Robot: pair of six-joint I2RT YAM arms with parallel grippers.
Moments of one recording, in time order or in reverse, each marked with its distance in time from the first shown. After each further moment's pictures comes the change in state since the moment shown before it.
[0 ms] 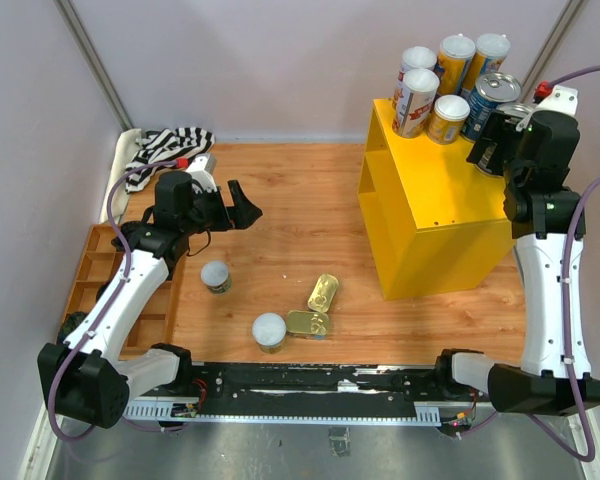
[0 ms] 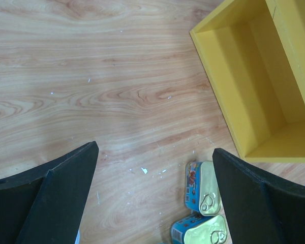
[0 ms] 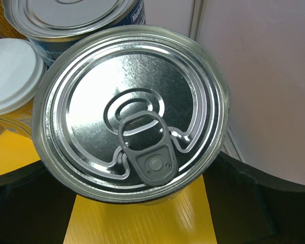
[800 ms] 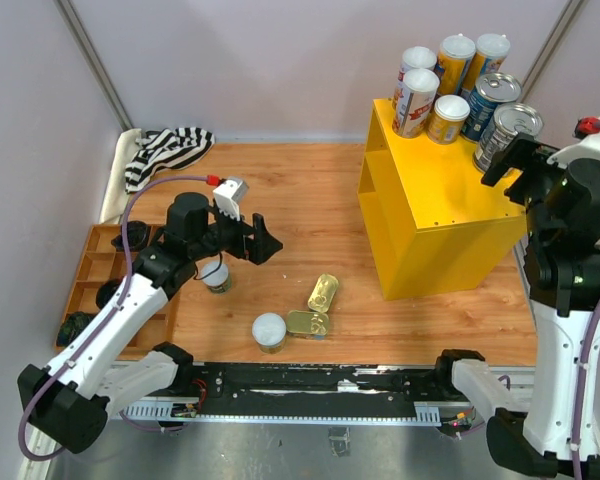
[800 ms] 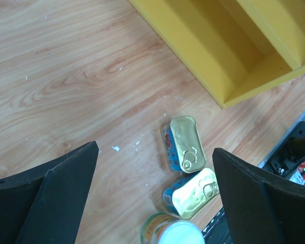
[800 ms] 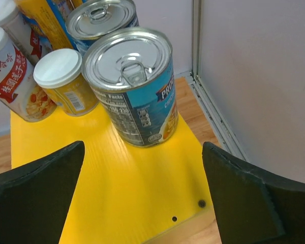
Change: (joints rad) left arm -0.224 -0.132 -0.056 -0.040 0.046 0.144; right arm 0.000 -0.229 -0.026 -0.053 0.001 0.056
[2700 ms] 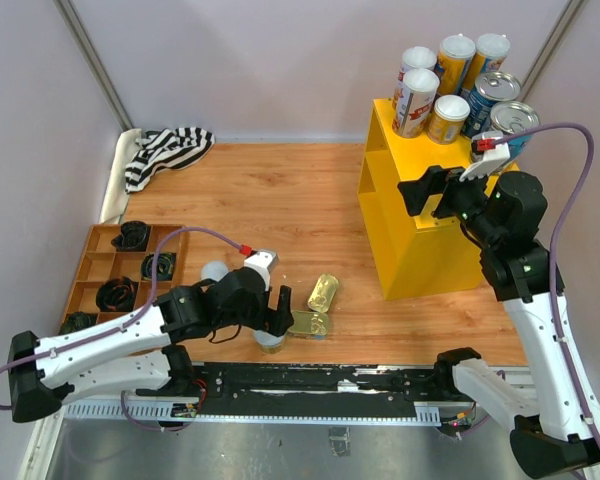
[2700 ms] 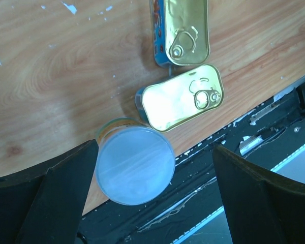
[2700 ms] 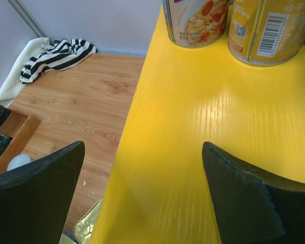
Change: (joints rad) left arm -0.630 -0.124 -0.197 -0.279 -0.568 -0.406; right arm 0.265 -0.074 -0.368 0.278 -0.406 0.010
